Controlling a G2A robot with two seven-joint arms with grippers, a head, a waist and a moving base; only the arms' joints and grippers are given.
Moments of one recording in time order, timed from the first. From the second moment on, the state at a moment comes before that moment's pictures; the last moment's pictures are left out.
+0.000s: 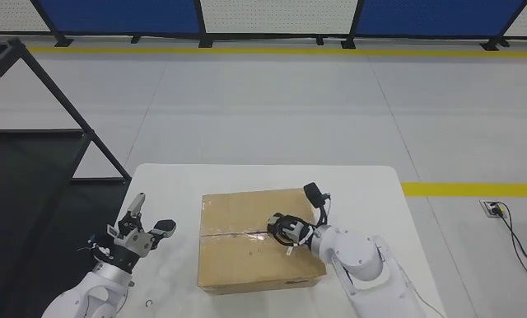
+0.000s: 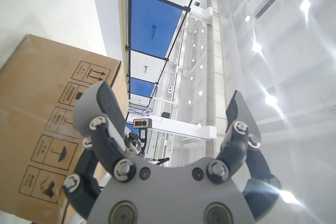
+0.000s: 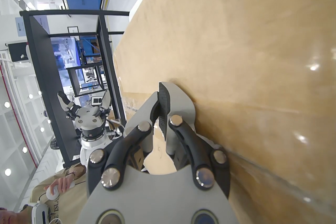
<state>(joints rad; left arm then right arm) 1.36 -1.16 -1.68 -1.79 -0.70 0.16 -0.32 -0.88 -1.46 1.20 -1.50 -0.27 0.41 0.77</state>
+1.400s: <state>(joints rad) 1.37 -1.16 -1.69 -1.78 -0.72 0.15 -0.34 -0.71 -1.52 0.99 -1.34 -0.16 0.35 0.74</state>
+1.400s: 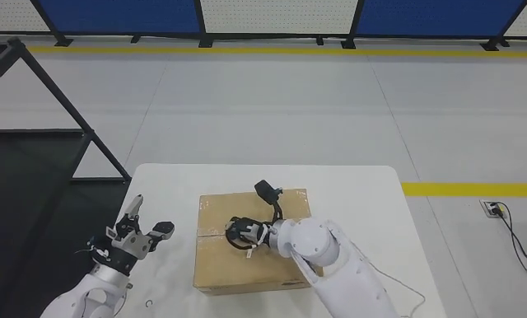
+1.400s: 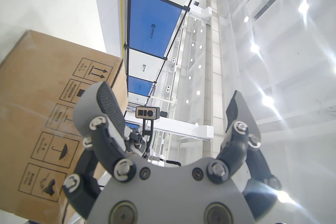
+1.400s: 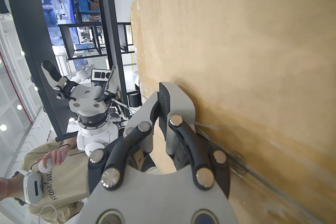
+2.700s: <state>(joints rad) 1.38 -1.16 -1.69 -1.80 -0.70 0.16 -0.36 -1.15 -1.40 1.49 -1.87 -0.31 0.57 0.56</state>
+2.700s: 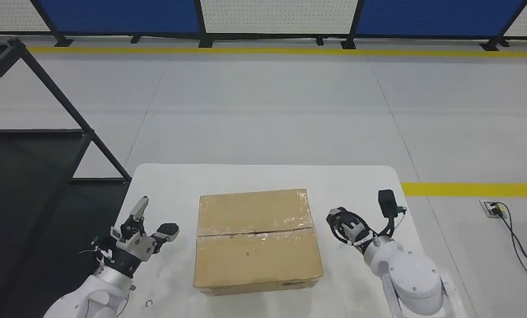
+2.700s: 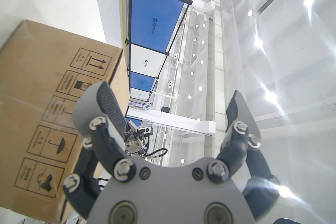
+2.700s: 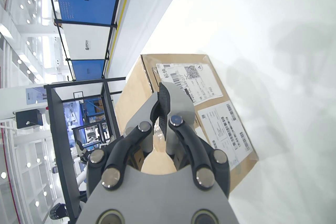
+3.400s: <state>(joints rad) 1.39 -1.16 -1.76 -1.84 -0.78 0.13 -0.40 -1.32 -1.40 1.60 -2.02 -0.25 0.48 0.31</state>
